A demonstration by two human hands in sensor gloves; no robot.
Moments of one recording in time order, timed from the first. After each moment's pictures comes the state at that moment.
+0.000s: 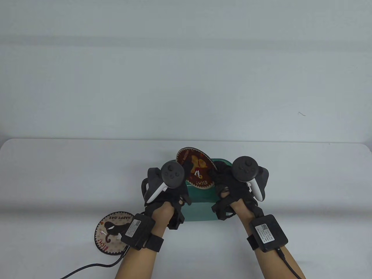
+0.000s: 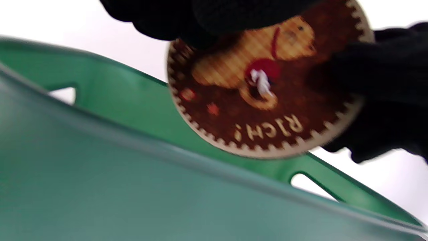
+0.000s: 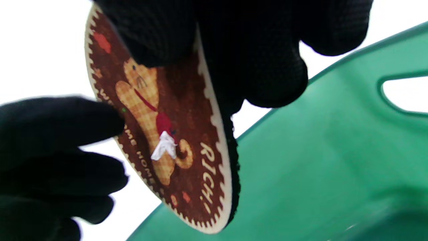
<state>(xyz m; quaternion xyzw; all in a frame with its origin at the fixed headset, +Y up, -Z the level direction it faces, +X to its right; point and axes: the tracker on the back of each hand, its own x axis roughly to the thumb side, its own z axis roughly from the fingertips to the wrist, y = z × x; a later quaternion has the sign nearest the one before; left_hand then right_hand) -0.078 -0.629 -0.436 0.01 -0.11 0.23 0.97 0.137 -0.634 -0.458 0.05 -0.05 0.92 0.40</state>
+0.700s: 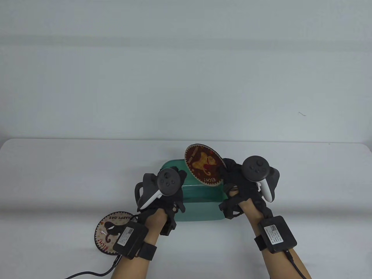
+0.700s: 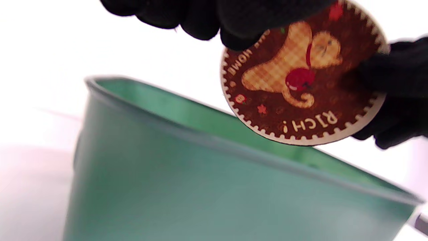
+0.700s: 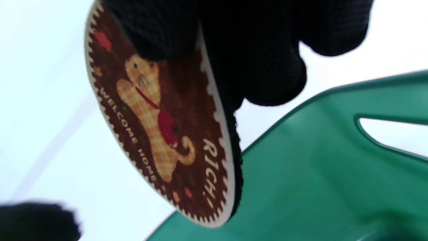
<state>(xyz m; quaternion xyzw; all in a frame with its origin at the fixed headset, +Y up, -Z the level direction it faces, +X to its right) -0.106 -0.623 -0.407 0.05 -0.12 0.20 0.97 0.168 -0.624 -0.454 0.02 -0.07 0.91 0.41</state>
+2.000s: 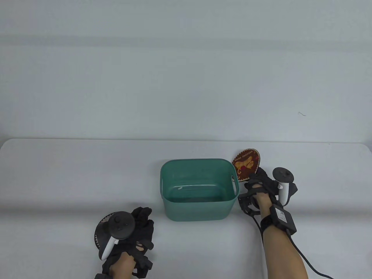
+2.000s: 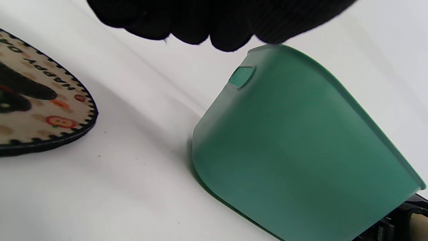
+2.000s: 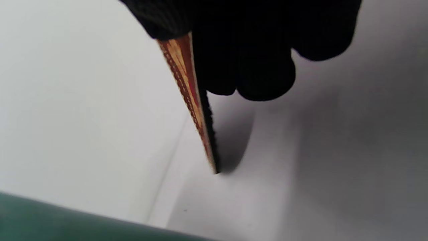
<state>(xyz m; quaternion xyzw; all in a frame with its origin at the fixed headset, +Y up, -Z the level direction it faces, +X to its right) -0.197 -0.717 -0.333 0.00 -0.02 0.34 0.94 0.274 -0.777 -0.524 -0.23 0.05 0.81 0.54</state>
